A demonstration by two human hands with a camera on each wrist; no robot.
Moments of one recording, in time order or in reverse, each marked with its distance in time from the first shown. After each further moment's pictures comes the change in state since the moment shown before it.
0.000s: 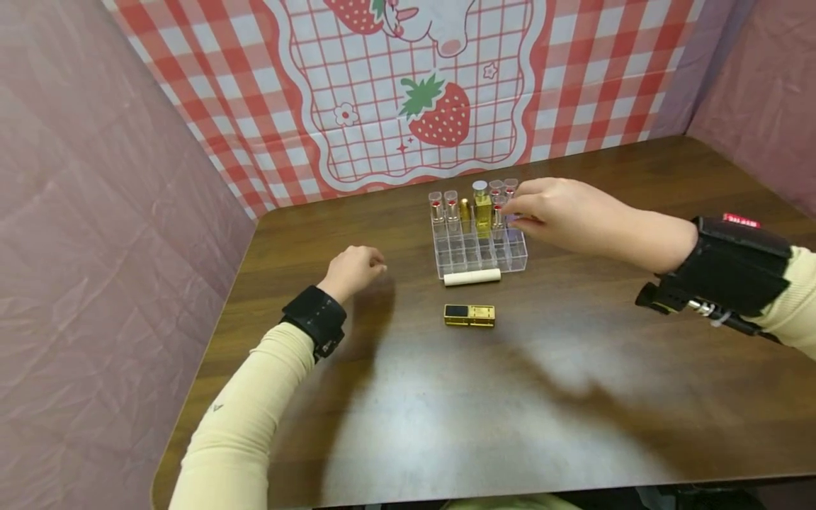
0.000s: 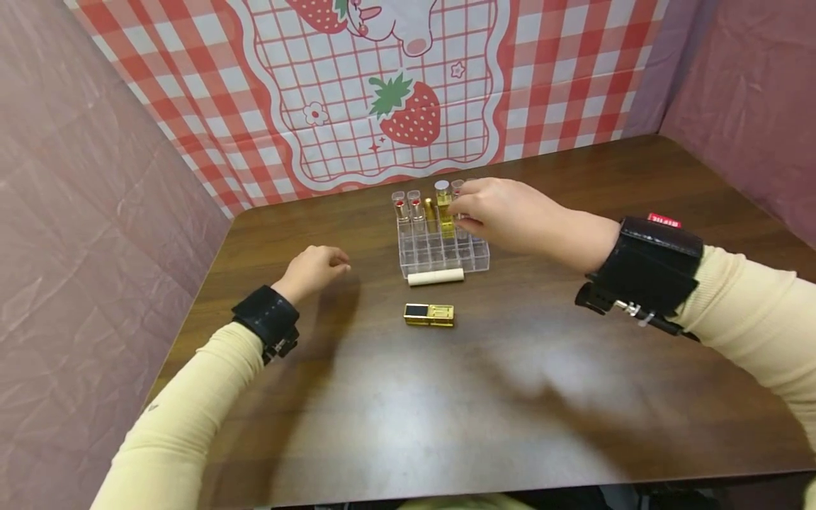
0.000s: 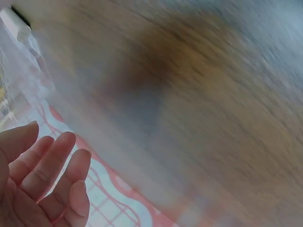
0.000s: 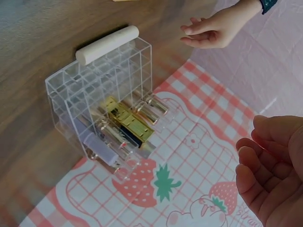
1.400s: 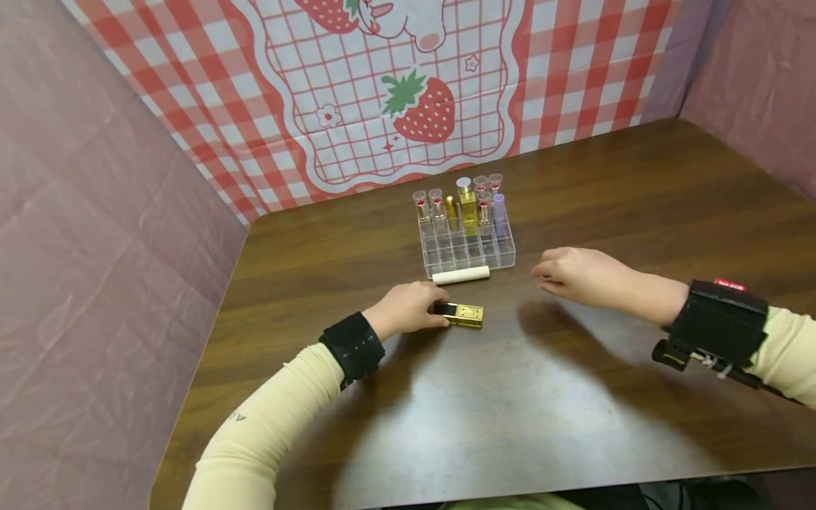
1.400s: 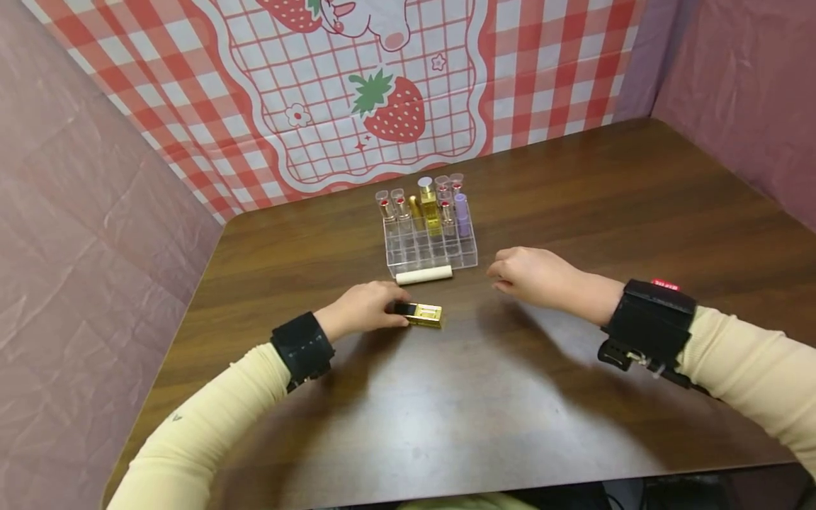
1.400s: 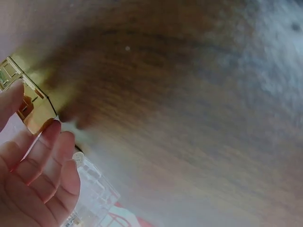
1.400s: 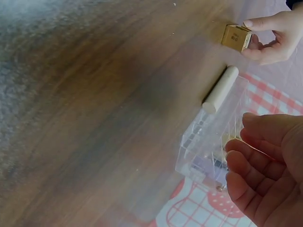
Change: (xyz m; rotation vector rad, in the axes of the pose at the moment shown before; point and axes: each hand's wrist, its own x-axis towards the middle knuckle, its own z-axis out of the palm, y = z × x) left_hand -0.009 0.088 0.049 0.140 -0.272 0.398; right_hand -0.092 0.016 0.067 0.081 -0.235 0.226
